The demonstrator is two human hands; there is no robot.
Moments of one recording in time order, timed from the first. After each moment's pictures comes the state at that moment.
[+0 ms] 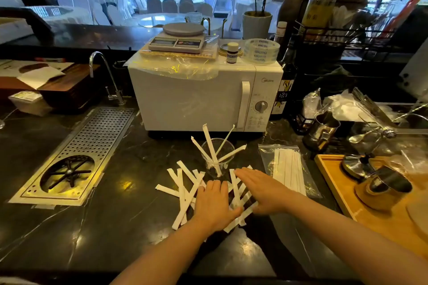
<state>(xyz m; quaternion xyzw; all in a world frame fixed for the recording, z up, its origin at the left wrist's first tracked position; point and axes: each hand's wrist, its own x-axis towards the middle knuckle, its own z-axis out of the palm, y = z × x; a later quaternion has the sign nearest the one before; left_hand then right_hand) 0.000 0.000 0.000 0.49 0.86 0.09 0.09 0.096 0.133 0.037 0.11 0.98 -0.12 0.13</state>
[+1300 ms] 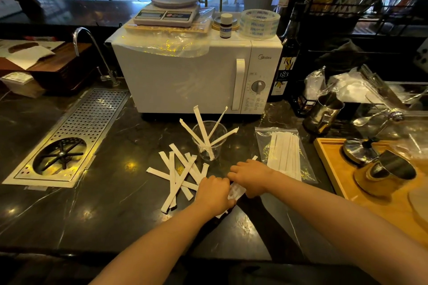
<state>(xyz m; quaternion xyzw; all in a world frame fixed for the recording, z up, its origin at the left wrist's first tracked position) 0.013 0.023 -0.012 0.52 0.84 0.01 0.14 0.073 0.146 0.017 -0.04 0.97 0.08 0.23</state>
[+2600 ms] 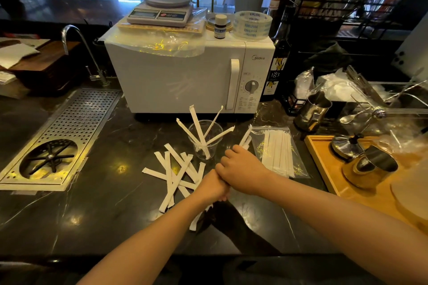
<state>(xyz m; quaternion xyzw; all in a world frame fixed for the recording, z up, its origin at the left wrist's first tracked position) 0.015 0.018 0.027 0.31 0.79 0.34 0.41 0.080 0.100 0.068 -0.05 0.98 0.19 0.02</state>
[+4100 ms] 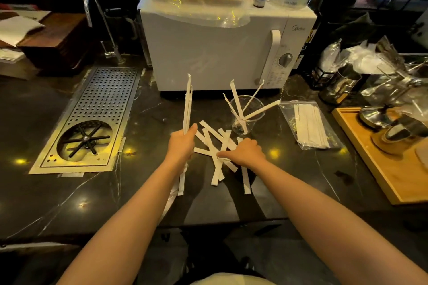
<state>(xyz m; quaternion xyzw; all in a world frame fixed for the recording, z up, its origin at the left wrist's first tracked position) -0.118 -0.083 0.034 0.11 0.74 0.57 0.35 -0.010 0.028 0.004 0.53 0.79 -0.29 0.10</state>
